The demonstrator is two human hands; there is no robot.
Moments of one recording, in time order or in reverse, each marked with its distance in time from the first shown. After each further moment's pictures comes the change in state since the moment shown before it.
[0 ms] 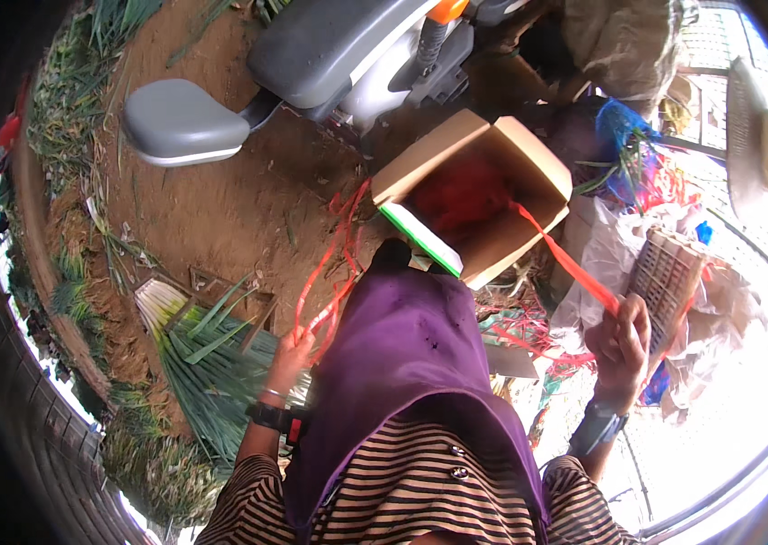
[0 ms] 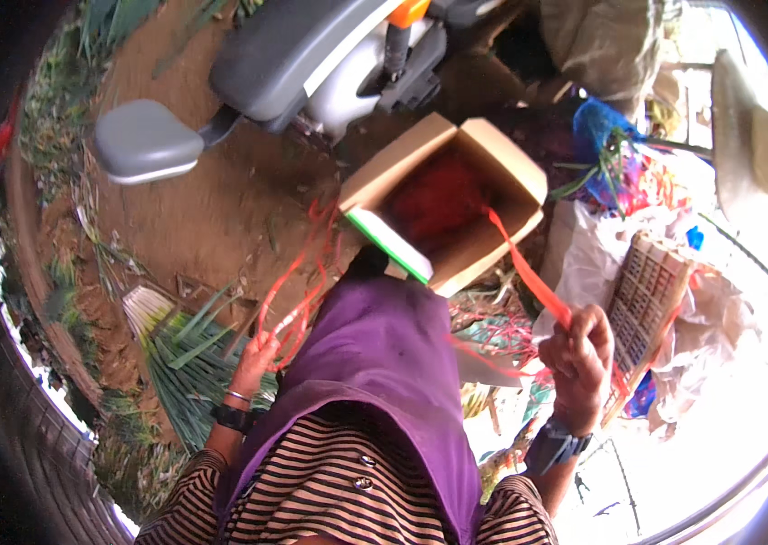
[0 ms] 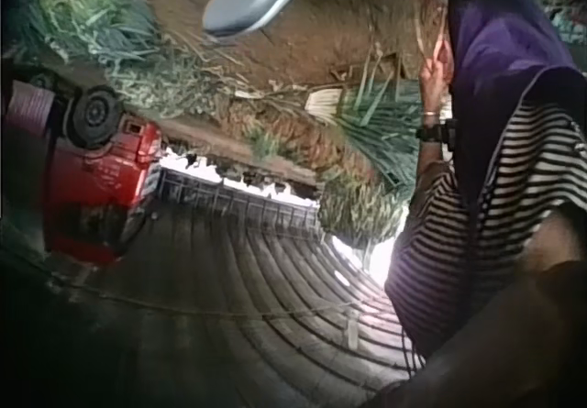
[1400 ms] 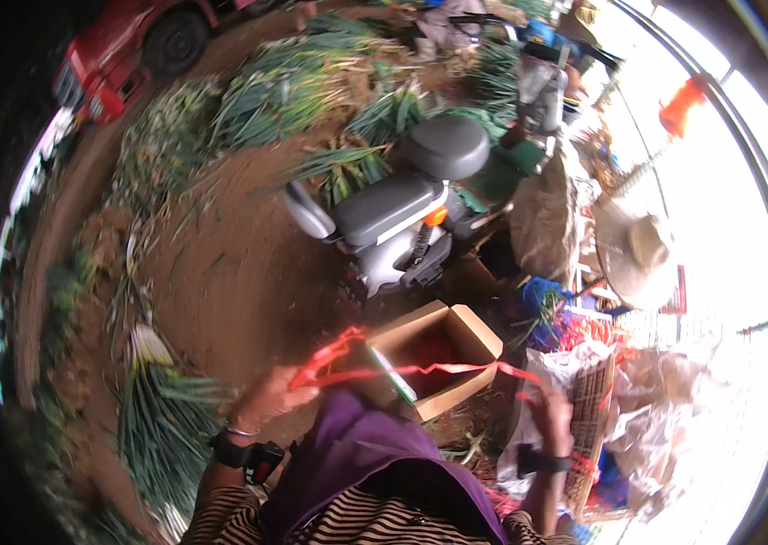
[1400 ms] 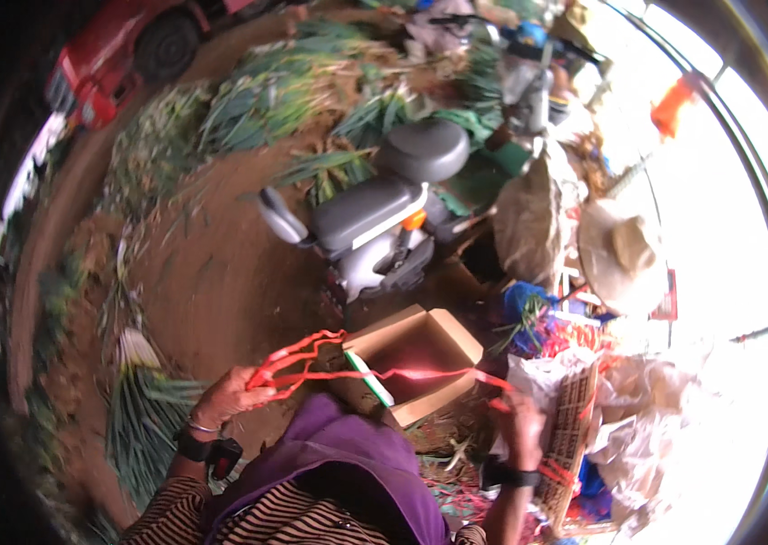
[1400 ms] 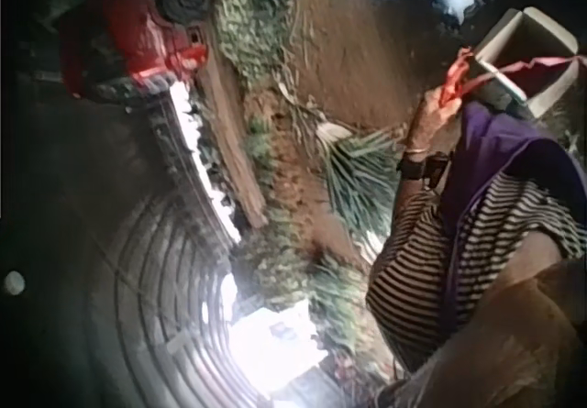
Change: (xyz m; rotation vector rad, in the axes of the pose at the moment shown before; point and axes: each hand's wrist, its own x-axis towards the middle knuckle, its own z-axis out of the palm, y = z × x) left_hand -0.251 0.095 0.026 0.074 0.031 0.713; right_hand -0.118 0.014 -0.157 -1.737 0.165 -0.773
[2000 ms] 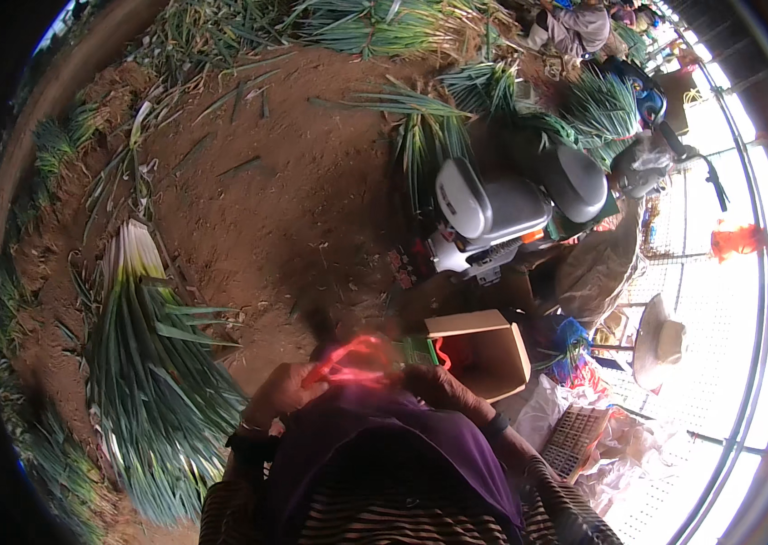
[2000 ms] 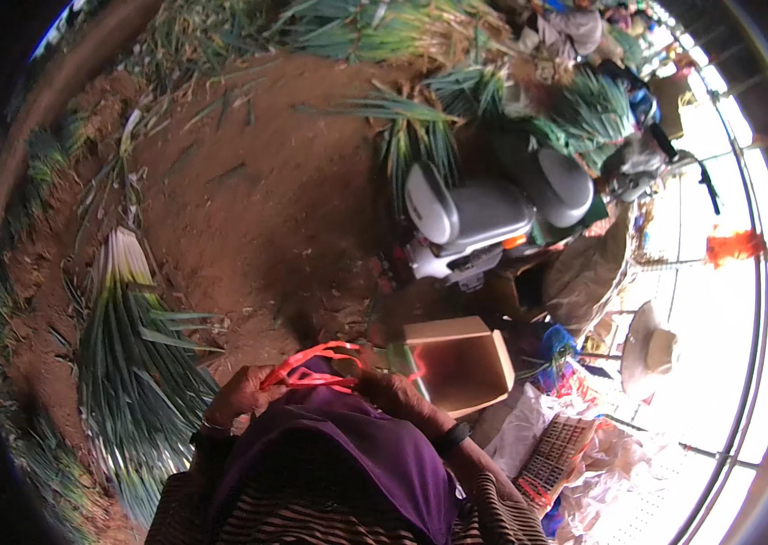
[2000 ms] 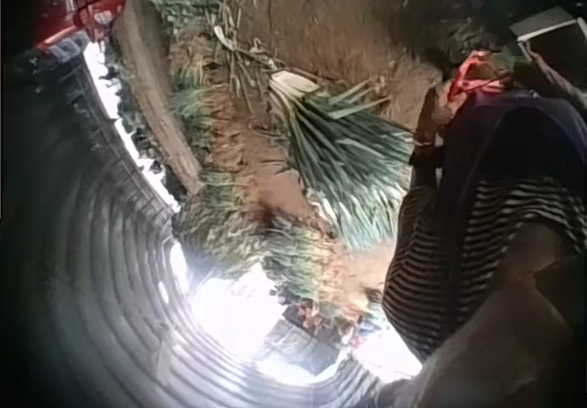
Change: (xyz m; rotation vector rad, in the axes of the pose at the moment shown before) left_hand -0.033 -0.204 -0.210 -0.268 0.030 -0.196; right_hand 0.093 -0.474 0.116 0.841 -1.019 -0.620
